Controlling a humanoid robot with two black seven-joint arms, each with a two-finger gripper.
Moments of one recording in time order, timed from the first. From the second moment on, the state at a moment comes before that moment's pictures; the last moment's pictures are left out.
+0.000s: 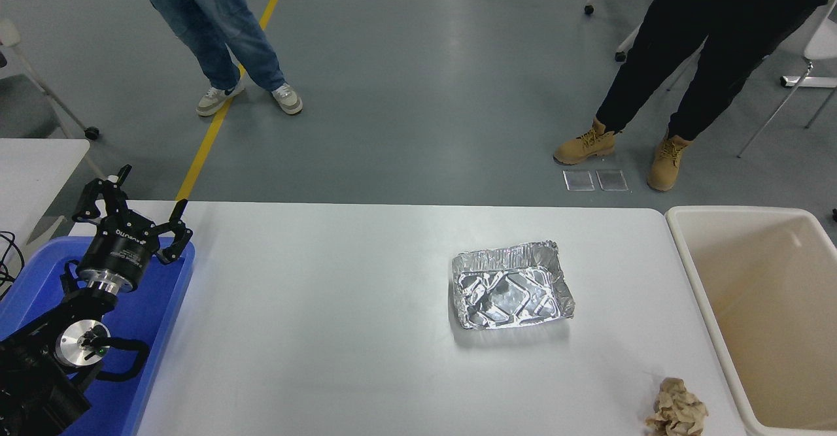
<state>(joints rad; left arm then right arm) -0.54 0.44 -0.74 -0.41 -0.02 -0.66 -0.59 1.06 -0.71 0.33 0.20 -0.07 0.04 0.20</state>
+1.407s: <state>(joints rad) -0.54 0.44 -0.74 -0.41 -0.02 -0.66 -0.59 0.88 -0.69 0.65 0.69 -0.06 0.04 0.36</state>
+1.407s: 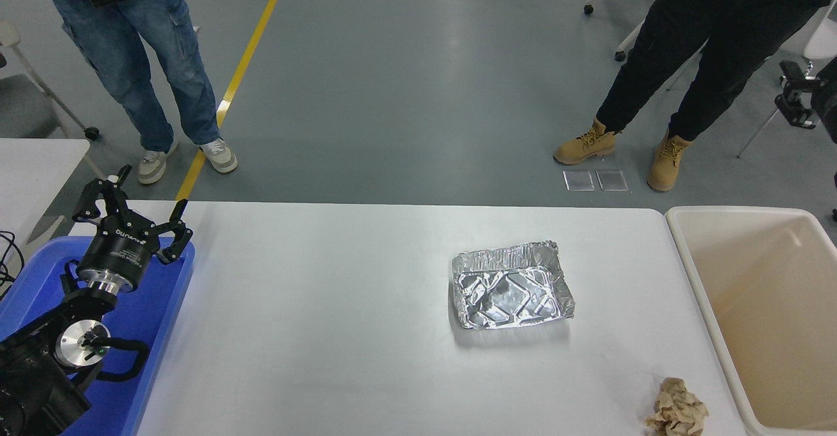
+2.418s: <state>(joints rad) -0.54 0.44 -0.74 -0.41 -0.02 -0.66 -0.59 0.71 -0.59 0.73 0.72 -0.06 0.05 0.44</state>
